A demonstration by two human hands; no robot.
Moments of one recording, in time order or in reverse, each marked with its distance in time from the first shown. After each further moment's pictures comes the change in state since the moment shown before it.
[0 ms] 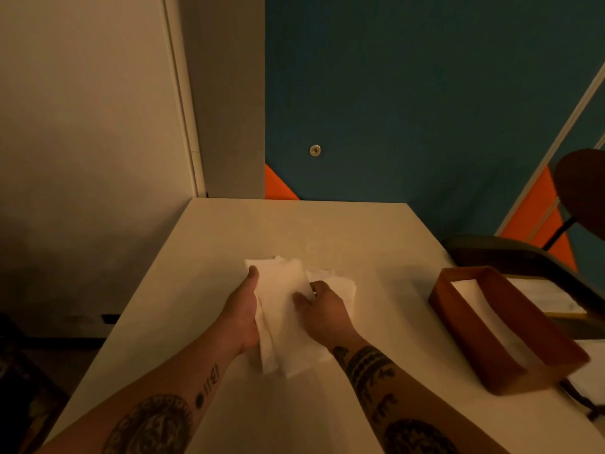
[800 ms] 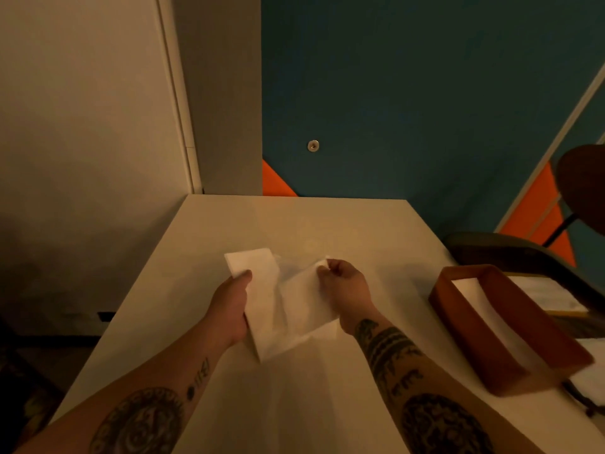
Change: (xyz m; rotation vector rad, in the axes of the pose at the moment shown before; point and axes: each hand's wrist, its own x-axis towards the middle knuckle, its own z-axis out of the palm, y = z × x) left_hand 0.016 0.009 -0.009 0.028 0.194 0.173; right_hand 0.024 -0.003 -0.033 0.565 0.166 0.150
